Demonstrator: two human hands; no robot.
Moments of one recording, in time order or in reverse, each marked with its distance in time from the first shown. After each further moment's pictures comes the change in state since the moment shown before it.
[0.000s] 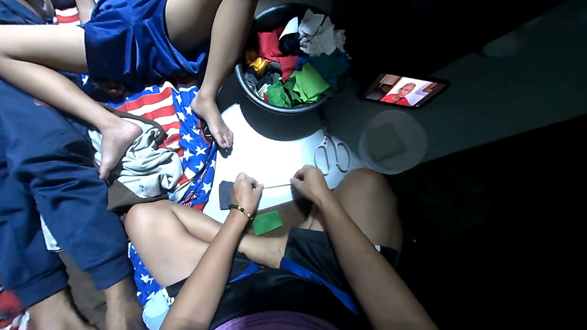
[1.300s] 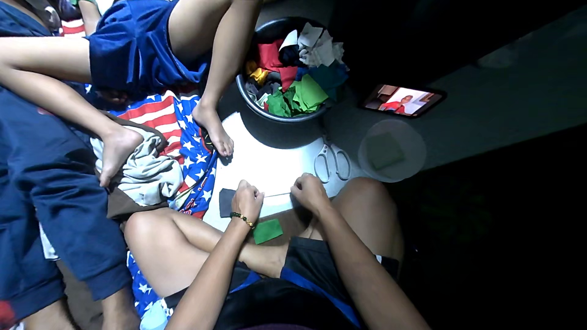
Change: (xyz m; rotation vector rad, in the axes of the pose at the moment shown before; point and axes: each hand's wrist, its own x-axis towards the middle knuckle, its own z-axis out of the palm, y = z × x) left_hand -0.001 0.010 -0.004 0.133 -0.081 -0.030; right_hand -0.002 -0.009 -0.003 -0.104 -0.040 0.031
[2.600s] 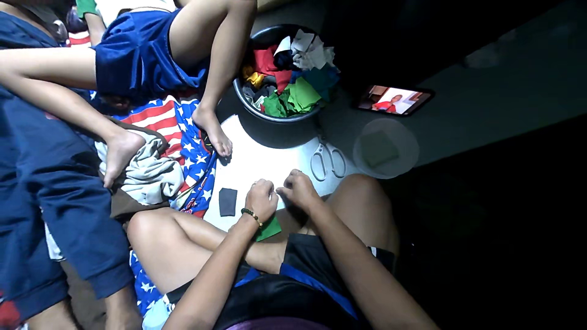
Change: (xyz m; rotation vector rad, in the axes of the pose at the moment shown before) left_hand 0.001 0.009 0.025 -0.005 0.027 0.364; right_hand 0.002 0.002 0.016 0.057 0.081 -0.249
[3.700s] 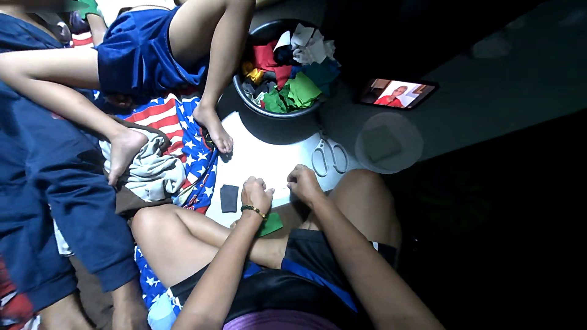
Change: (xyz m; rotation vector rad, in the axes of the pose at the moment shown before) left_hand 0.001 0.017 -0.013 0.065 -0.001 -0.381; right_hand 0.001 0.004 -0.003 0.025 0.030 0.050
